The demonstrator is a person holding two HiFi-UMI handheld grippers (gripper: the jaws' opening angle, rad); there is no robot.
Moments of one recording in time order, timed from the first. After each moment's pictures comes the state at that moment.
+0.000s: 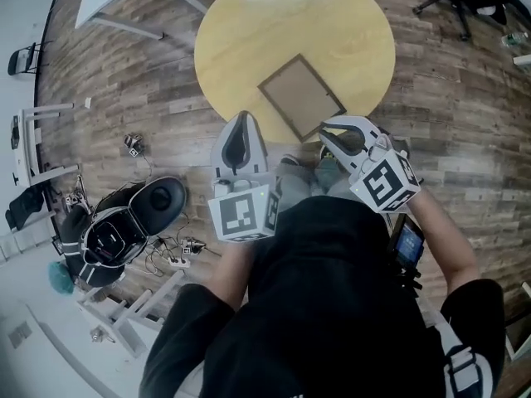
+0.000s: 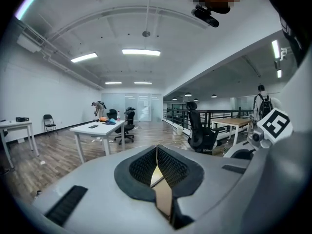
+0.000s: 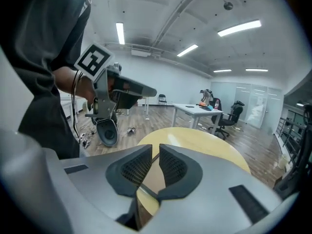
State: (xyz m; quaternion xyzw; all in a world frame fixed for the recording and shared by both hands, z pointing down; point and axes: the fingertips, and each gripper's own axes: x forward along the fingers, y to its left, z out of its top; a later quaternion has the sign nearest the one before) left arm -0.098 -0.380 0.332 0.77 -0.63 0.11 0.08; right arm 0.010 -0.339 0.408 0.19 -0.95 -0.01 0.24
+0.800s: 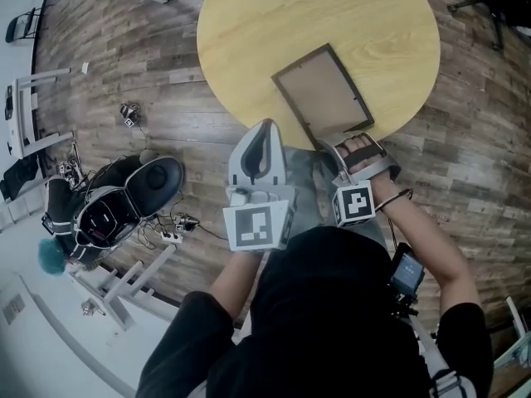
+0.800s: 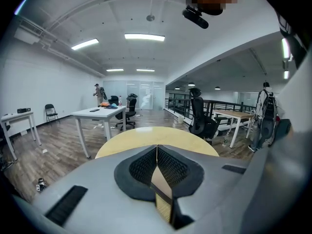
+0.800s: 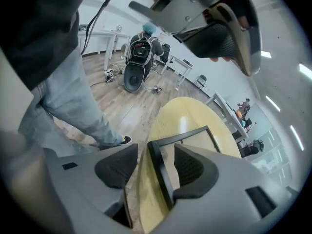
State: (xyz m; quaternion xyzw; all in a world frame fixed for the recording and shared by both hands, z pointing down) left arm -0.124 -0.397 0.437 0.75 -0.63 0.15 0.15; right arm -0.062 -0.303 0.610 0.02 -0.85 -0.25 0.46
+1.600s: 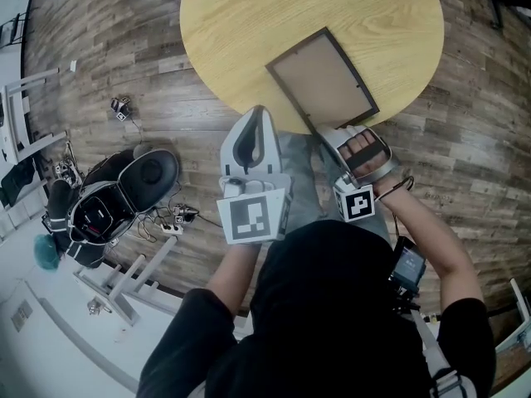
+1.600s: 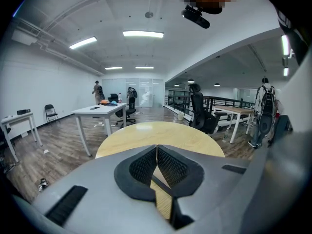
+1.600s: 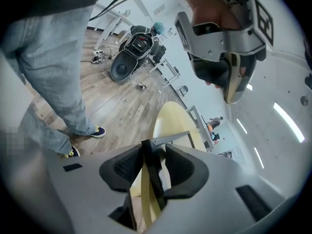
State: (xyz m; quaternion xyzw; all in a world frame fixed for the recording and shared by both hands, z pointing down) left arm -0.139 -0.390 0.464 0.74 -0.63 0.17 0.15; right arm -0.066 -0.298 0.624 0.13 -0.80 -0.41 0.42
